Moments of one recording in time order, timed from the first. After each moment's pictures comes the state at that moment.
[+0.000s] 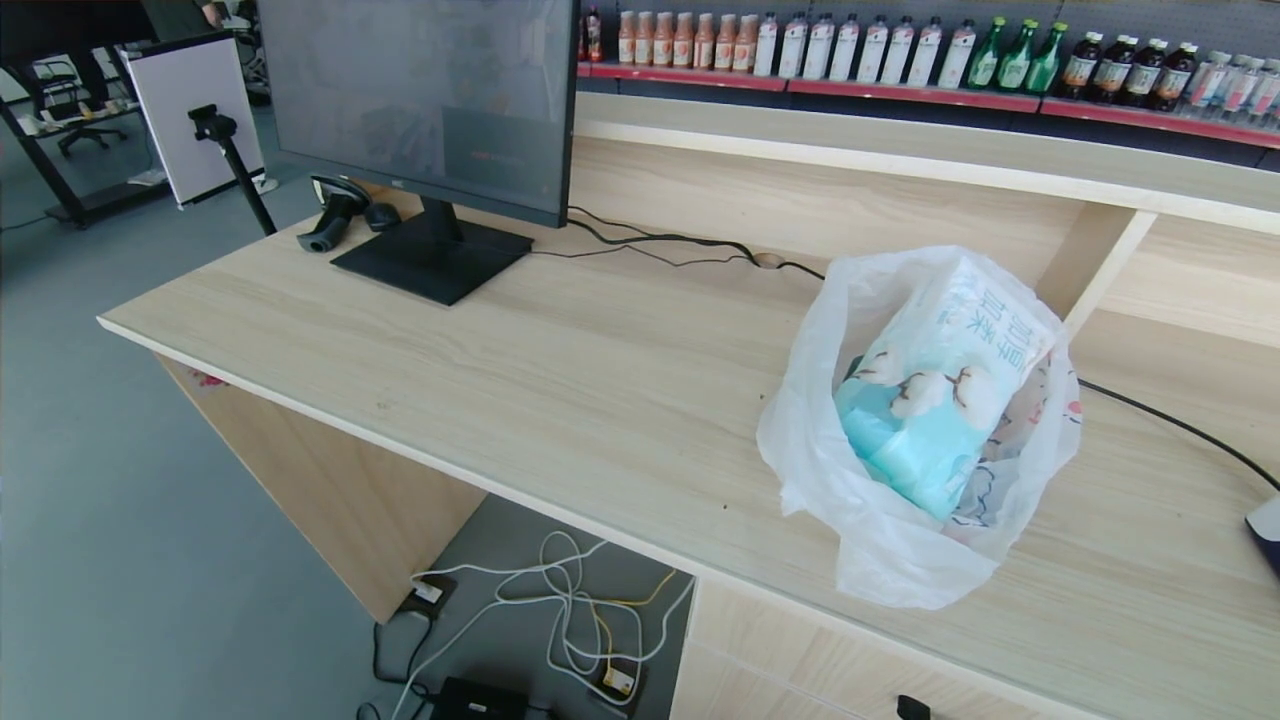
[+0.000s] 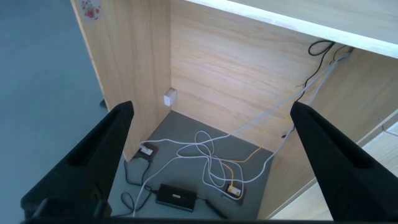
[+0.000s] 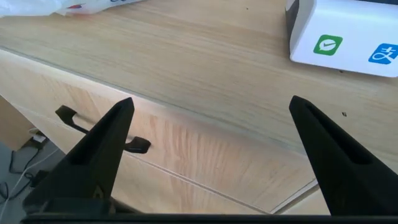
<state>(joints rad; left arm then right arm) 0.00 0.00 0.00 -0.01 0.00 -0.01 0.00 0.00 0.00 0.00 -0.05 -0.03</state>
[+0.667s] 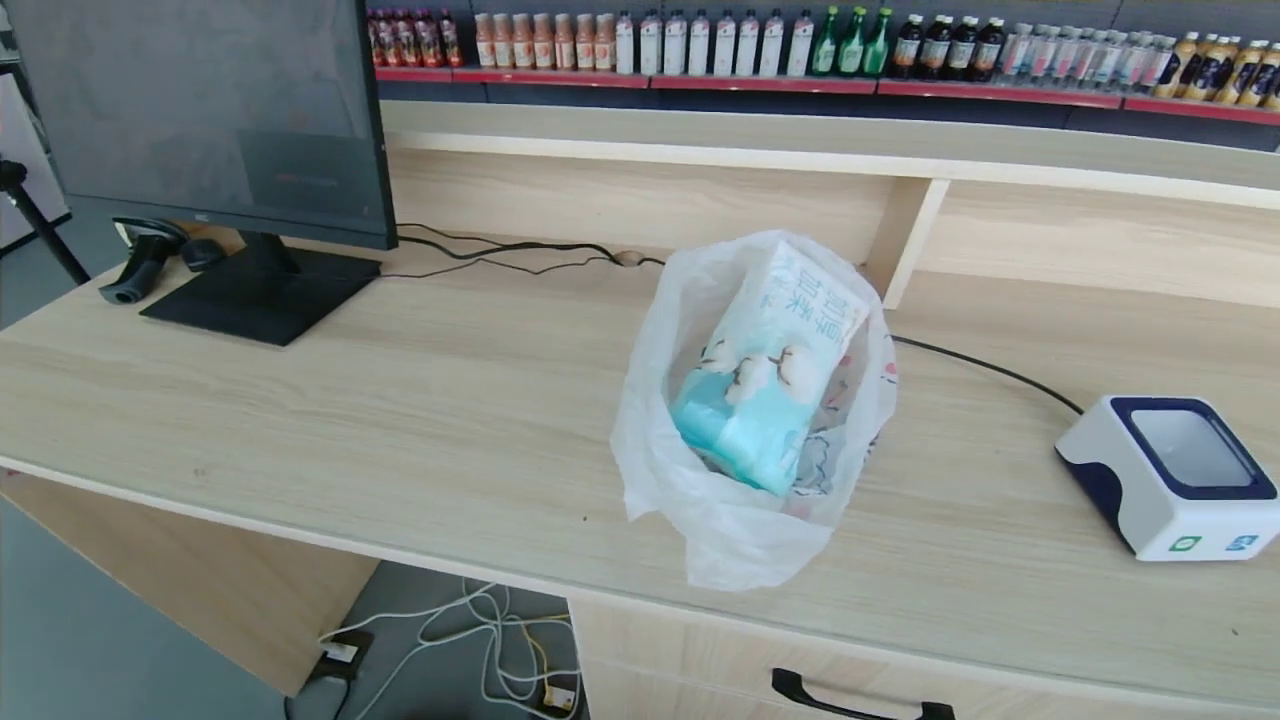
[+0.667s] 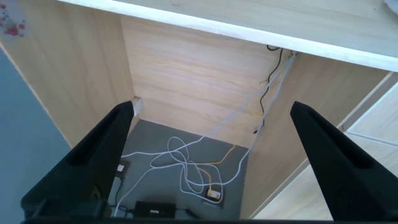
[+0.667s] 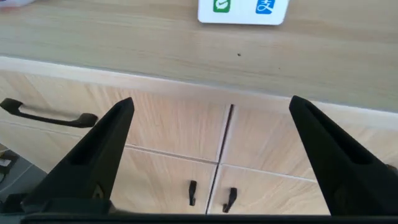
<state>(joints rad) 0.00 0.00 0.00 0.00 0.00 -0.01 0.00 0.00 0.00 0.00 -0.05 -0.03</state>
